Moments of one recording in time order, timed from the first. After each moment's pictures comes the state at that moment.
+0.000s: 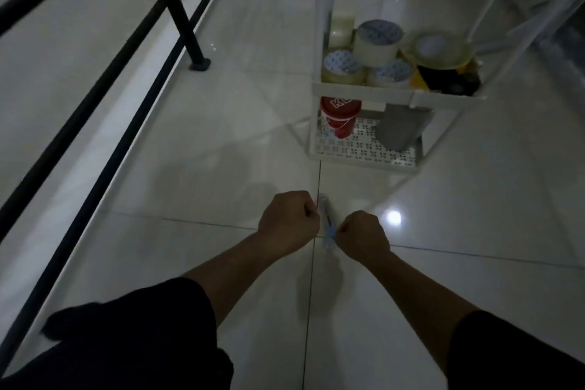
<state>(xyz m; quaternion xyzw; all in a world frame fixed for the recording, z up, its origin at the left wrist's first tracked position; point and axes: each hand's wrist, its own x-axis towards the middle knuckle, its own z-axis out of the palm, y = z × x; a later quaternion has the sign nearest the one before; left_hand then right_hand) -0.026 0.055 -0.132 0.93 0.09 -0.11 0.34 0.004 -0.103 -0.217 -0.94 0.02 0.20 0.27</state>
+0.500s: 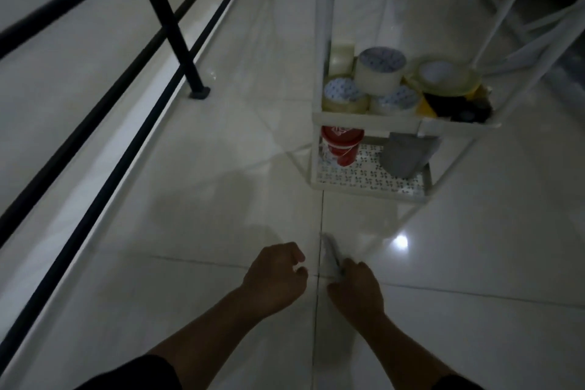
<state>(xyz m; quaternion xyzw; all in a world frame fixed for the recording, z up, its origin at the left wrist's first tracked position) -0.030 0.078 -0.171 0.92 0.10 -0.16 0.34 -0.010 -0.091 -0.288 -0.95 0.03 0.17 0.27</state>
